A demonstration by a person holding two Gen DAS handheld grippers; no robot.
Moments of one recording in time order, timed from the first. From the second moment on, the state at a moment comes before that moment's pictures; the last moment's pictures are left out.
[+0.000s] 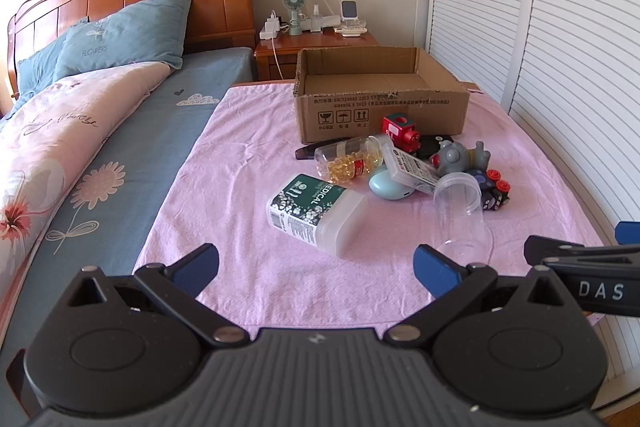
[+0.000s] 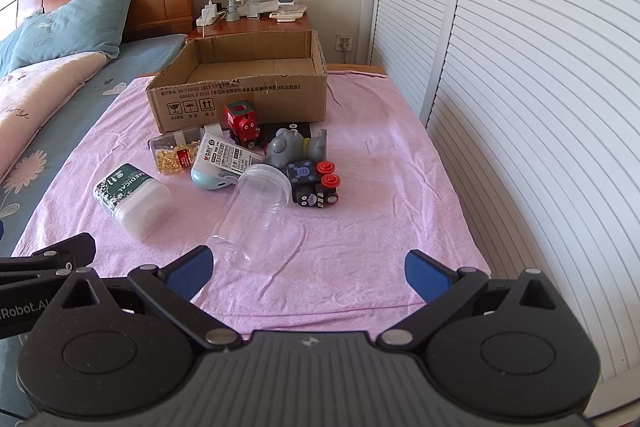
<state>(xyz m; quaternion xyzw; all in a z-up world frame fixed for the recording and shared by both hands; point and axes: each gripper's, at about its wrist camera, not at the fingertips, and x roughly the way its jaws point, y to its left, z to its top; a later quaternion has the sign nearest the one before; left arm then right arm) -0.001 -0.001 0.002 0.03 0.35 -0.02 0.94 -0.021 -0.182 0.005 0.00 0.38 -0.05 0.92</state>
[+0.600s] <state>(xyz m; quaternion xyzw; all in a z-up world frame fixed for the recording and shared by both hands) 0.000 -0.002 0.001 0.03 0.35 -0.02 0.94 -0.021 -0.182 0.006 0.00 0.38 -0.05 0.92</state>
